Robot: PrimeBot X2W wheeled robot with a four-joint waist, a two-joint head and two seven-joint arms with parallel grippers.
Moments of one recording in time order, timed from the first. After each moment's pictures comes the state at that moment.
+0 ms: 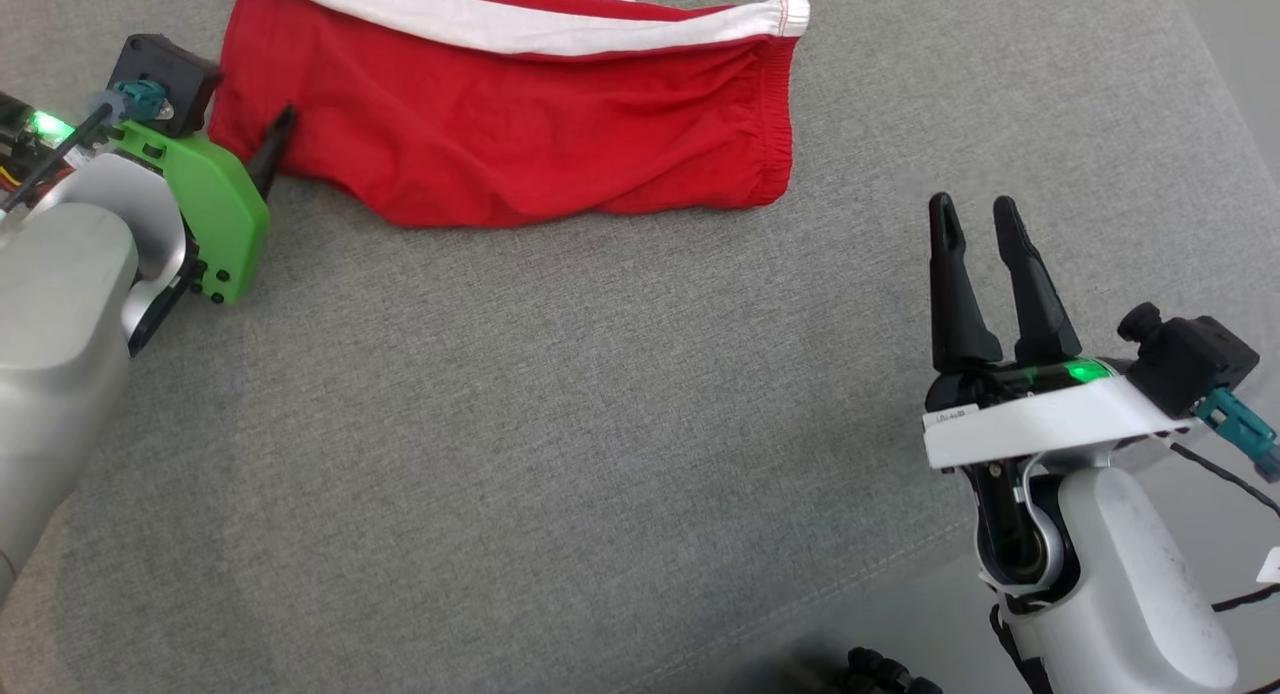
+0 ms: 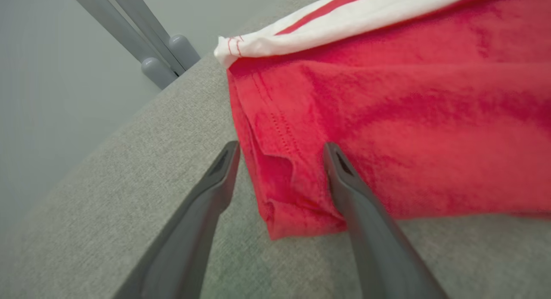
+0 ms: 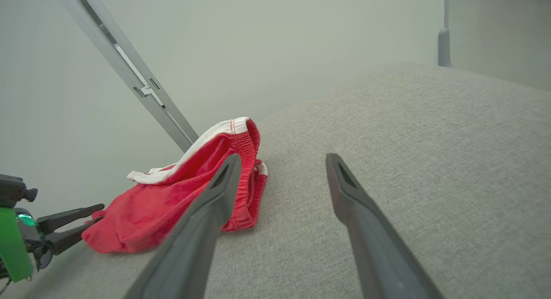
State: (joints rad) left arm -1.21 0.49 -1.24 0.97 -0.83 -0.13 -0.11; right arm -0.30 -0.05 0.14 0.09 0.56 0.13 -0.26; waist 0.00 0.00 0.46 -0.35
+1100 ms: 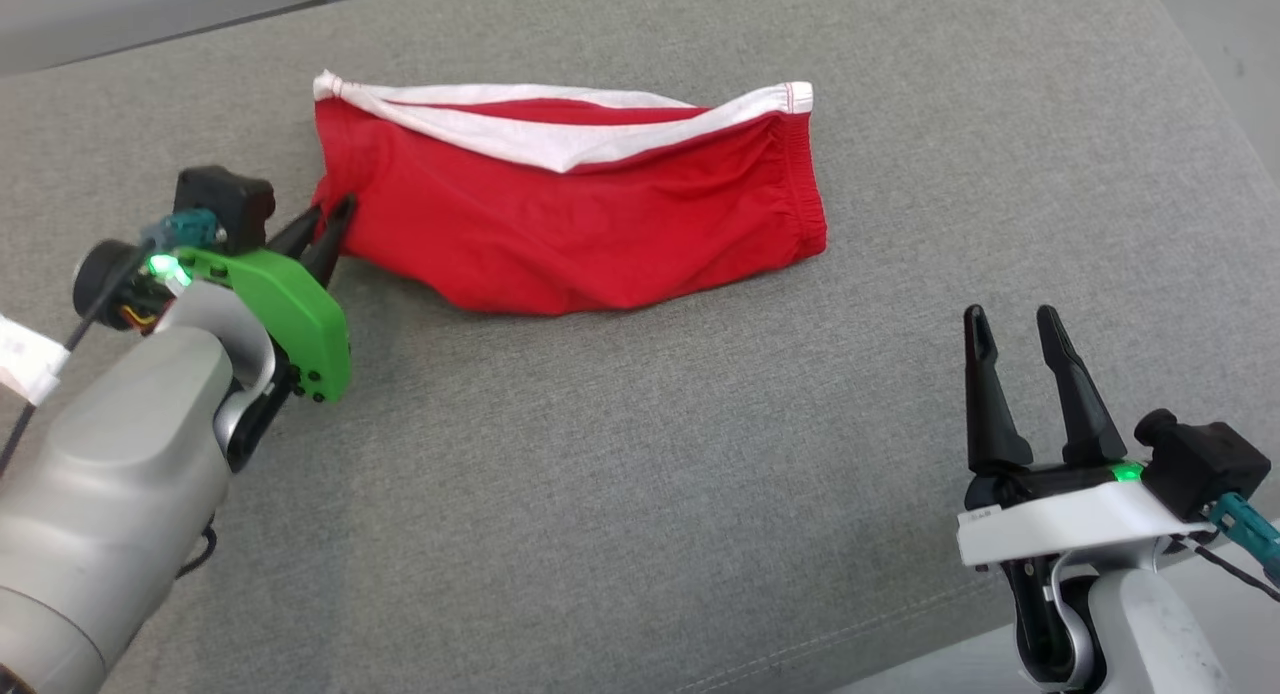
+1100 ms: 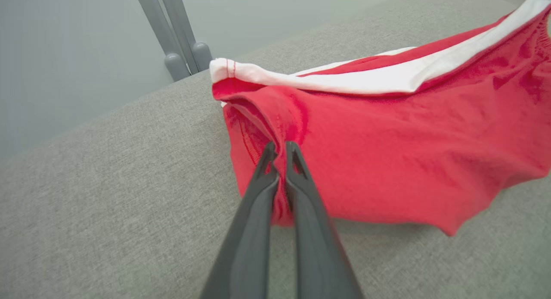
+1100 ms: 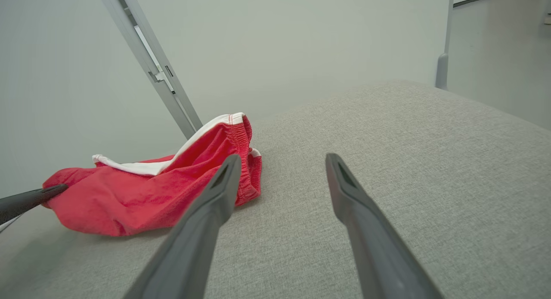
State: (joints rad) left arm -1.02 0.44 -1.20 0.91 -1.04 -0.12 -0.23; right arm -0.11 -0.05 0.06 0.04 0.38 0.13 -0.26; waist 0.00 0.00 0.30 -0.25
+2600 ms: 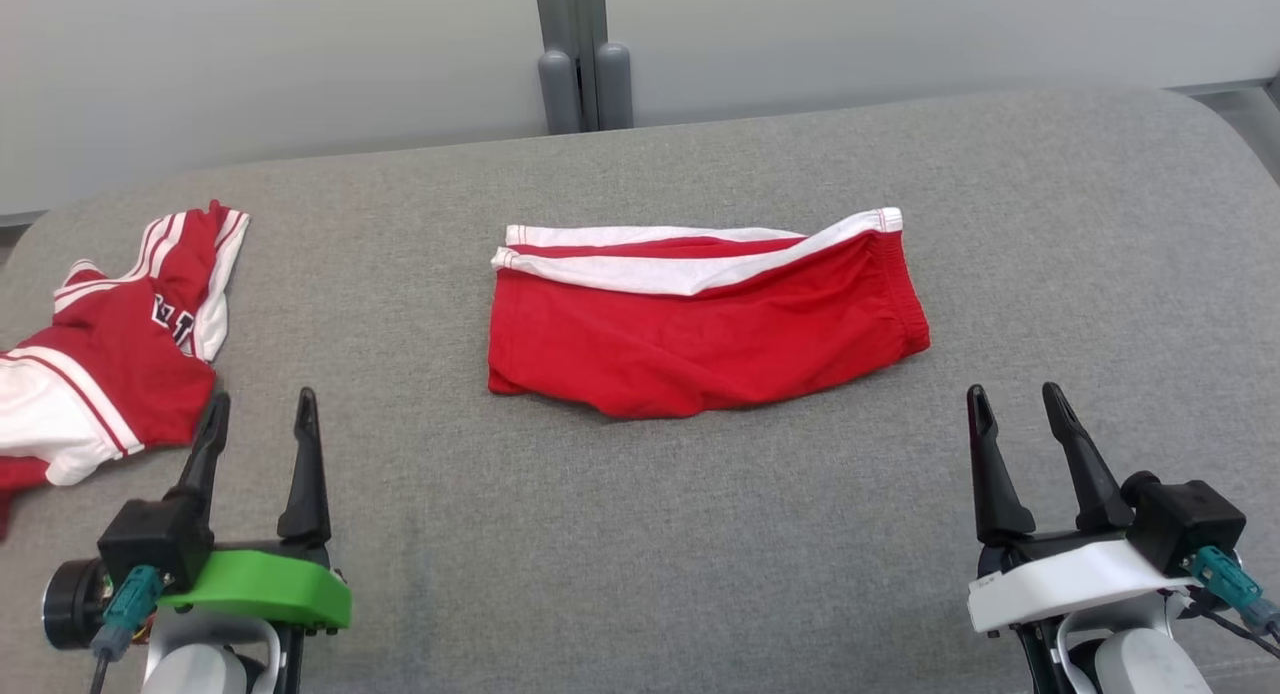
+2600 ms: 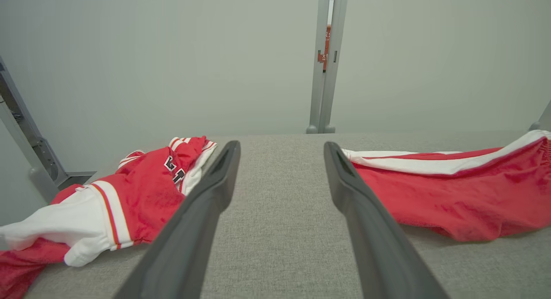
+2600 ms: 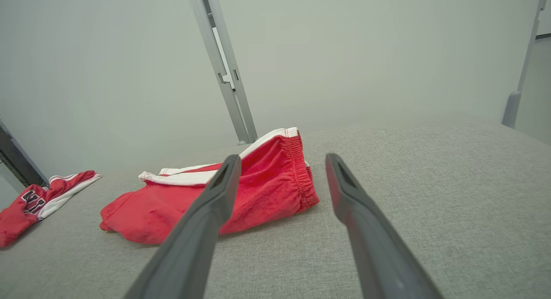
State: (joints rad) left arm -0.13 0.26 -0.17 0.23 -0.37 0.04 -0.26; right arm -0.02 -0.07 0.04 0.09 0.28 0.13 -0.26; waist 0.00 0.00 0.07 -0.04
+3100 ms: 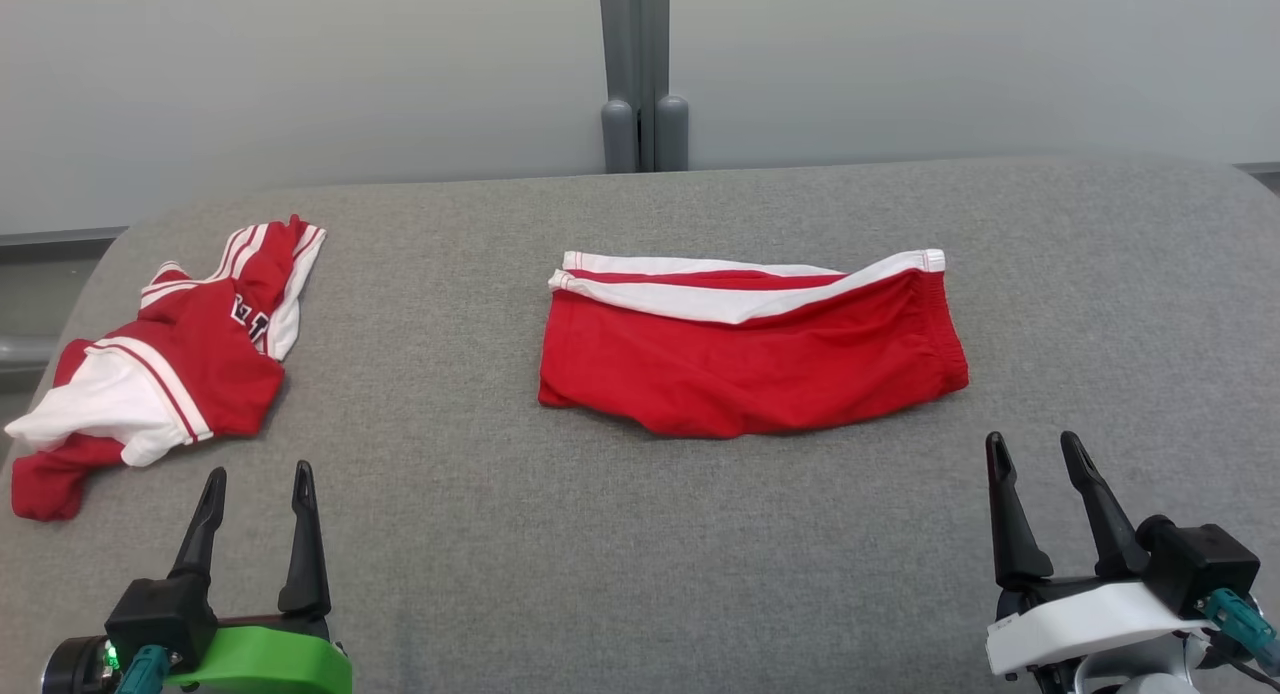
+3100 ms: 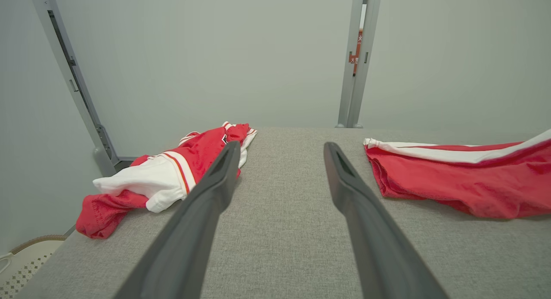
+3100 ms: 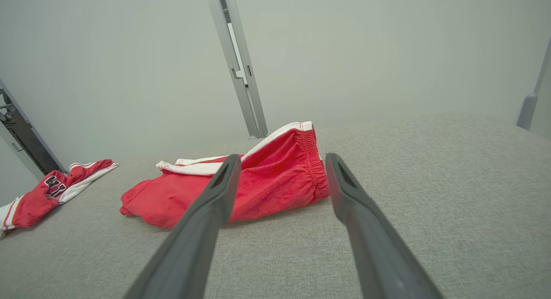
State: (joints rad) left arm 0.02 0.20 -0.07 0.16 -0.28 0.02 -0.26; right arm 0.06 -0.08 0.02 0.09 0.28 0.13 -0.26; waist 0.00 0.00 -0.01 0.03
